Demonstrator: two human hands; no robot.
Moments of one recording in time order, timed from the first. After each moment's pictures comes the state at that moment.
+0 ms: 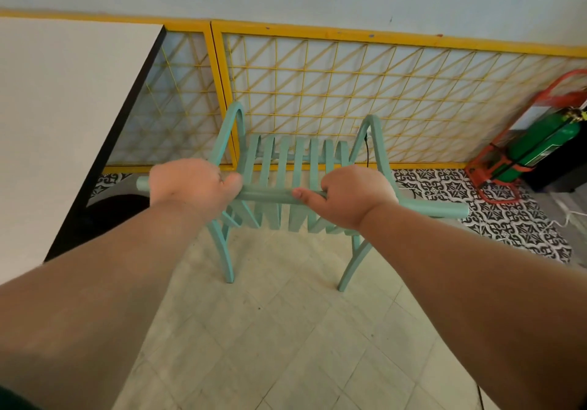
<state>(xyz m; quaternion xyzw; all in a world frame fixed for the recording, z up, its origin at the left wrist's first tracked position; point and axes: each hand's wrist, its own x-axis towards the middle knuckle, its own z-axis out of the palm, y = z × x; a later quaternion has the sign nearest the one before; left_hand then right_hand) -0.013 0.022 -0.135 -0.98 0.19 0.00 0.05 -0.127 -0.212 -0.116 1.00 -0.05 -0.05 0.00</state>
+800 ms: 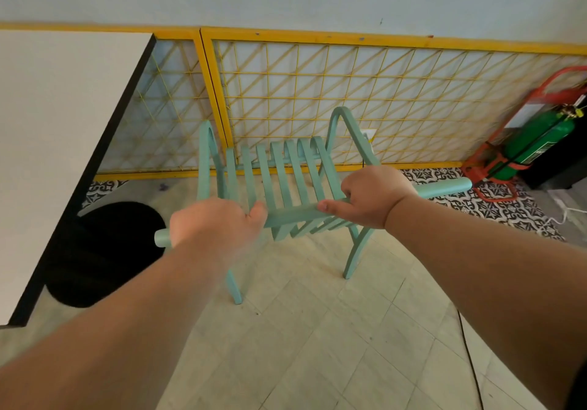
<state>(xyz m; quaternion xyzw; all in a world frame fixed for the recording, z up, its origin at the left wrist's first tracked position) -0.074 -0.019 -0.124 -0.98 0.17 0.13 0.04 -0.132 -0.276 -0.117 1.00 -0.01 -0.08 0.04</state>
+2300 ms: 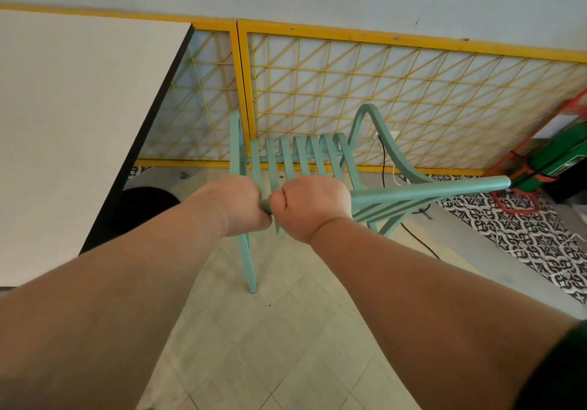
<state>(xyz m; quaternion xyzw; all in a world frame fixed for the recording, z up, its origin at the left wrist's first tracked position) -0.041 0.023 -0.111 -0.94 0.22 0.25 -0.04 -0.101 -0.113 -0.131 1.00 -0.06 0.01 -0.06</state>
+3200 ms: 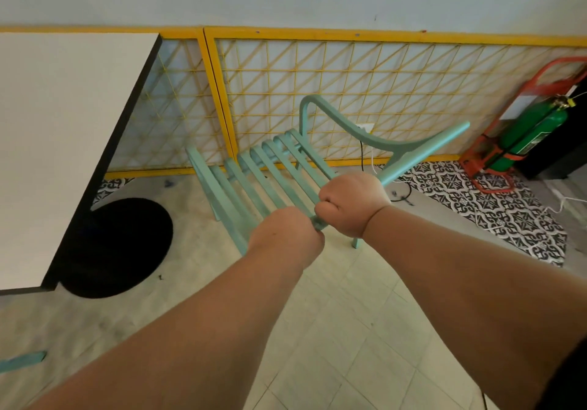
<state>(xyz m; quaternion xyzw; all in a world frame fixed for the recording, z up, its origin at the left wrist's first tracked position) -0.165 -0.073 -0.116 -0.95 0.12 0.25 -0.17 -0.169 -0.223 -0.132 1.00 0.01 -0.03 -0.01</state>
